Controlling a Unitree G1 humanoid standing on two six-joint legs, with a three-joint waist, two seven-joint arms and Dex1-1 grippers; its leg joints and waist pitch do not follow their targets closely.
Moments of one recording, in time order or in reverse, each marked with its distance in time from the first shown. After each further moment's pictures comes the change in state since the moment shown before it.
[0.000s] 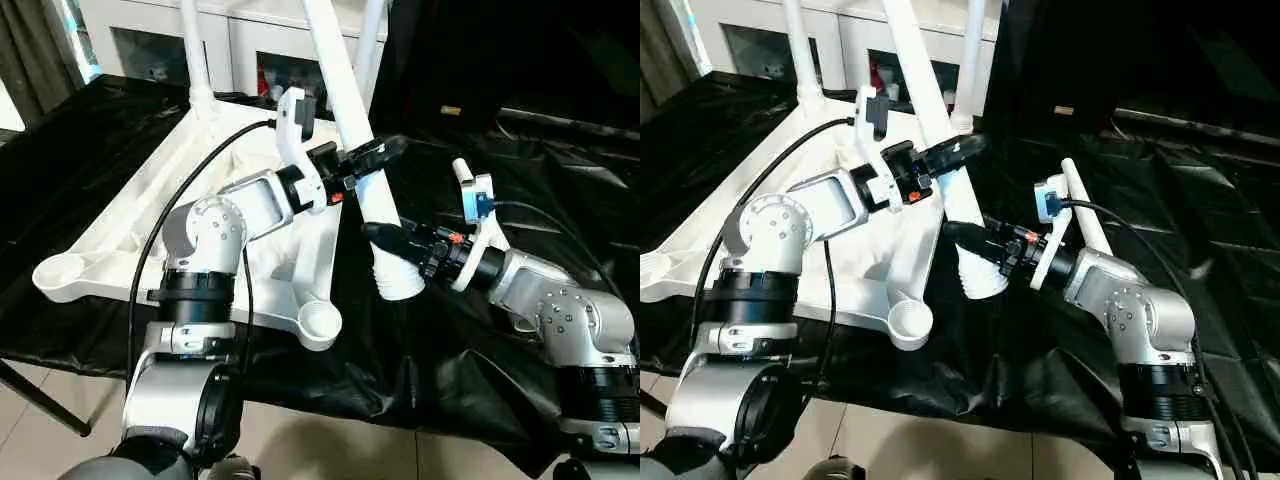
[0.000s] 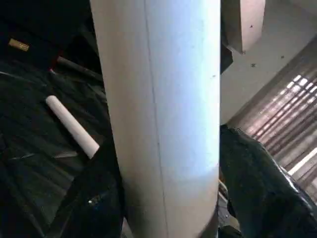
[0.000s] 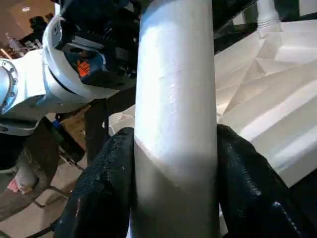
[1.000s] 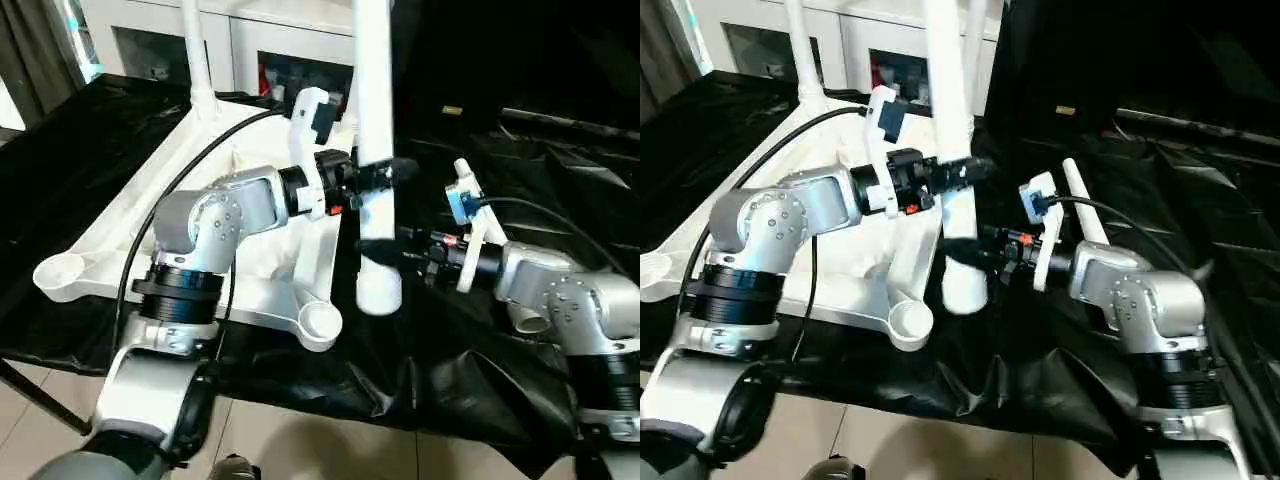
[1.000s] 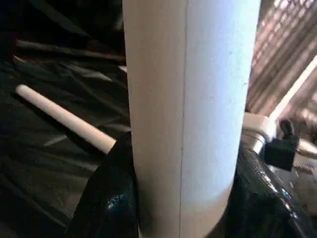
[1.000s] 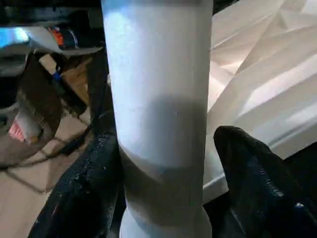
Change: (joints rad) left arm -0.002 0.160 -0.240 -0.081 0.044 0.009 -0.222; right arm -0.049 -0.146 0.140 -0.027 -0.018 0.107 0.064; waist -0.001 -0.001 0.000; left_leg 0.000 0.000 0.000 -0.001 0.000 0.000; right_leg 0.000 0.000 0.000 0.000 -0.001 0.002
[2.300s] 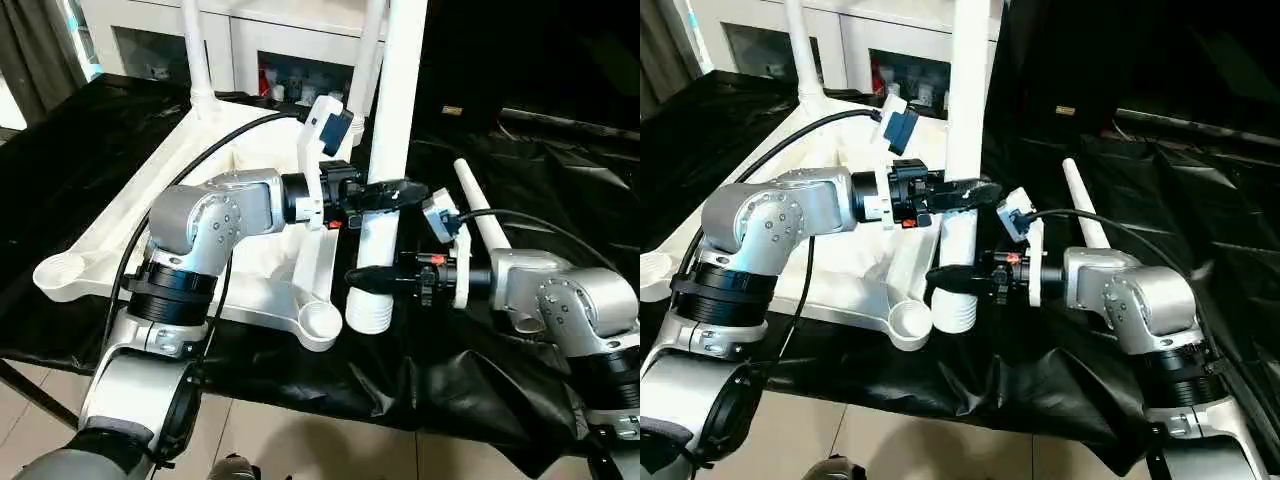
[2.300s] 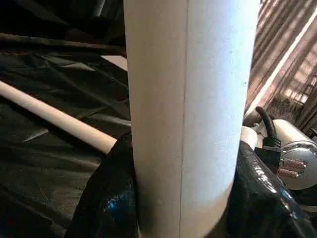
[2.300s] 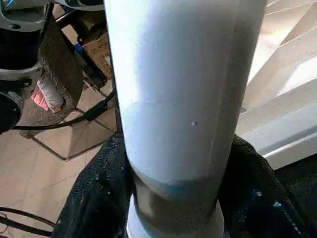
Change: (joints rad) left arm 0.000 0.024 -0.035 -0.035 -0.004 0.028 -0.073; right arm -0.011 -0.022 0.091 -0.005 0.000 0.016 0.067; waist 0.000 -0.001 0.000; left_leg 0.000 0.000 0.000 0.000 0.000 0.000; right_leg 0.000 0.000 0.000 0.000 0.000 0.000
